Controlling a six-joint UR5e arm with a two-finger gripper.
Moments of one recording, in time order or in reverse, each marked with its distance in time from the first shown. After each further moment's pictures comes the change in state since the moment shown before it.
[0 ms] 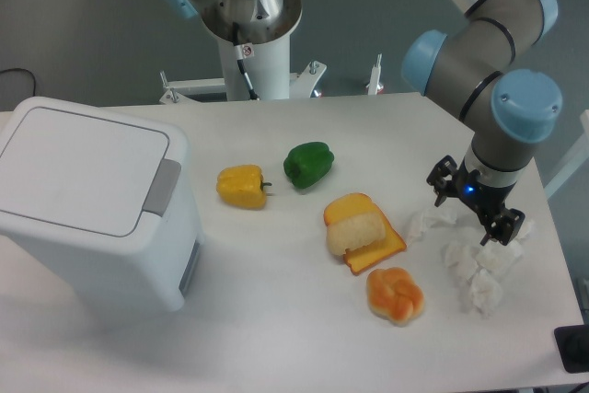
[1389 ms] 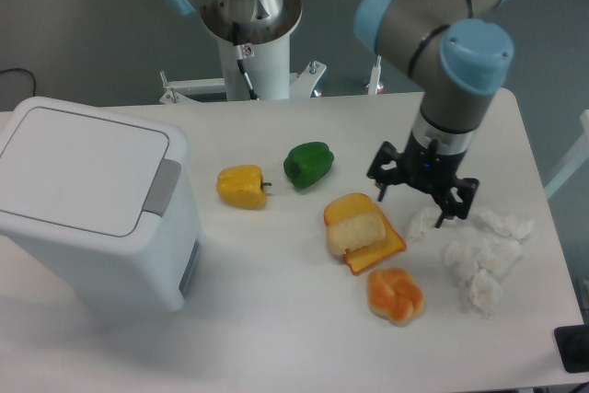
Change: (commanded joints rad) arm -0.132 0.227 -0.118 -0.058 -0.153 -0.582
